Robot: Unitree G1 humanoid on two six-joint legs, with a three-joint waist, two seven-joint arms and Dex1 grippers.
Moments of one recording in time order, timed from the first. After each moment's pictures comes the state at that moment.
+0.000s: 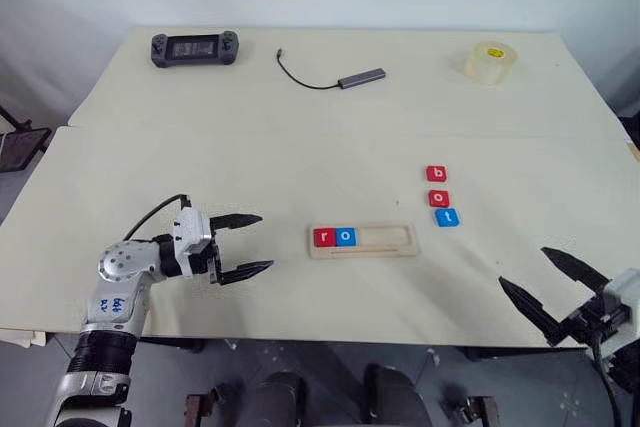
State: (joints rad) left arm -0.28 0.57 0.08 0.20 -0.40 -0.09 -1.18; right arm 0.36 -0.62 -0.54 -0.36 0.59 0.21 0.83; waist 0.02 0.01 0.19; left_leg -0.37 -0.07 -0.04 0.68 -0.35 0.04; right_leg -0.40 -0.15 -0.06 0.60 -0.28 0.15
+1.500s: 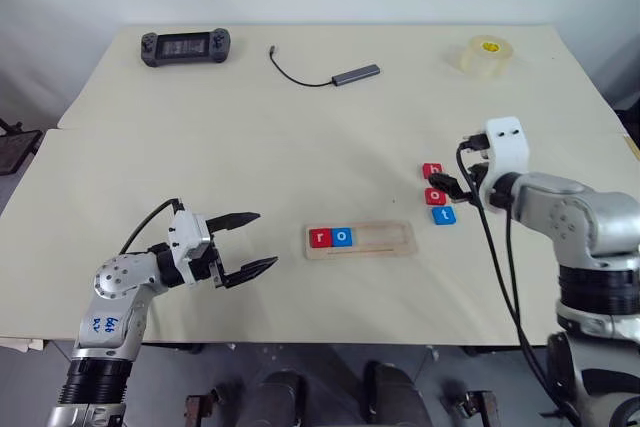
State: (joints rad) left arm -0.16 0.55 0.11 -0.01 -0.43 -0.01 -1.04; right arm -0.72 -0.56 -0.12 -0.02 0.41 1.16 0.18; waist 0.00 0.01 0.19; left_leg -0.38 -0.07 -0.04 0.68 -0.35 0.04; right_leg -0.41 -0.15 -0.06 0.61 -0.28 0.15
